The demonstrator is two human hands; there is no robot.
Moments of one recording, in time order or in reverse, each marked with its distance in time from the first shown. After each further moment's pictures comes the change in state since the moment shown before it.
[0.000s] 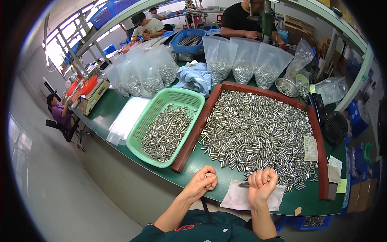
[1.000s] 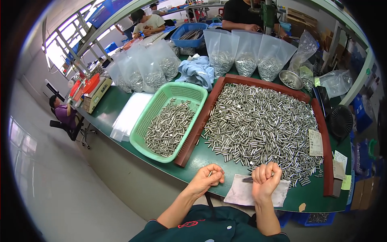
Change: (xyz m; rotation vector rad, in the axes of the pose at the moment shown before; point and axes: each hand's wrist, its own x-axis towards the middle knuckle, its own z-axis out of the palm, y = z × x) left_hand -0.009 -0.006 0.012 0.094 0.028 -0.040; right_hand -0.011 -0.004 -0.003 -0.003 -0.012 0.020
